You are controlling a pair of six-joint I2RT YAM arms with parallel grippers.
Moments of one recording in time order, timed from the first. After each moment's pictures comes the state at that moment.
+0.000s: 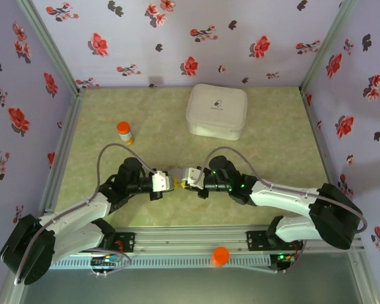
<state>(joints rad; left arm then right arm) -0.70 1.00 0.36 0.14 0.60 0.61 0.95 1.27 0.57 0.19 -0.37 -0.45</state>
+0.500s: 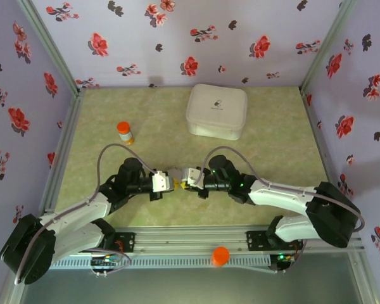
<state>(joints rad) -0.70 1.00 0.36 0.14 0.60 0.60 0.94 1.30 0.57 0.20 -0.42 -0.47</state>
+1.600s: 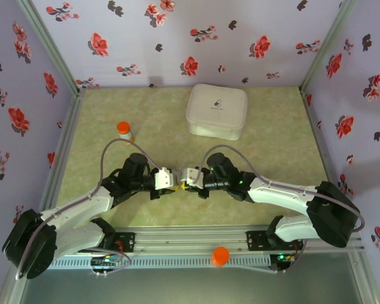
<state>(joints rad) -0.71 1.06 0.47 -0.05 0.58 0.62 0.93 1.30 0.61 0.10 -0.44 -0.49</state>
